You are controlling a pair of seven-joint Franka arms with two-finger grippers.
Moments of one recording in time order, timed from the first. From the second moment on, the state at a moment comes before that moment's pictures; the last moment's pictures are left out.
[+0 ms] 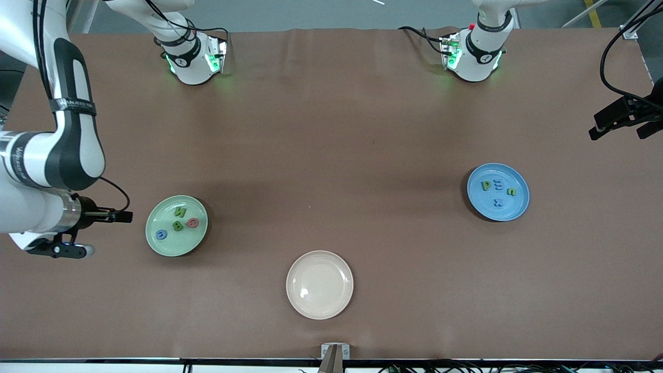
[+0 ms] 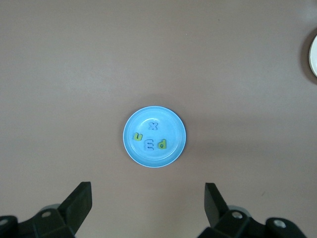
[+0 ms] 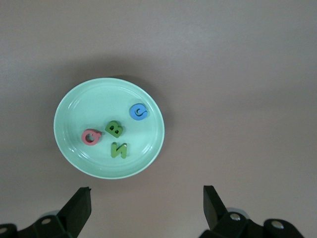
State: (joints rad) left arm 0.09 -0.01 -0.07 -1.52 -0.04 1.56 -0.01; right arm 0.06 0.48 -0.13 -1.40 -0.02 1.68 0.05
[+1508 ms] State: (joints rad) left arm 0.09 -0.01 -0.07 -1.52 -0.04 1.56 -0.01; right arm 0.06 0.42 -0.11 -1.19 -0.02 1.46 0.01
